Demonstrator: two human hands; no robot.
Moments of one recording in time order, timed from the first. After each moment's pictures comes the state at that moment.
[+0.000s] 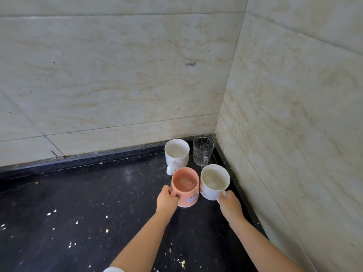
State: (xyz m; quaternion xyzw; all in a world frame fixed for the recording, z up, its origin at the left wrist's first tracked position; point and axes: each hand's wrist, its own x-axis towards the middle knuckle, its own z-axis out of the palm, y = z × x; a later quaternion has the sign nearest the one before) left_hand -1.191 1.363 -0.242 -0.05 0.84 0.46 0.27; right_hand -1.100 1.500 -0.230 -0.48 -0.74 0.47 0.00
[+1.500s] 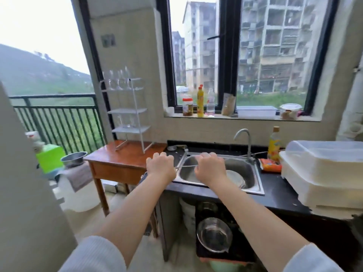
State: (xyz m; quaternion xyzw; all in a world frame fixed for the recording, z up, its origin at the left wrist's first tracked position) left_hand -0.491 0.530 0.031 -0.68 0.72 -0.11 -0.08; right_hand -0.632 0.532 0.016 0.75 -0.64 0.17 0.07
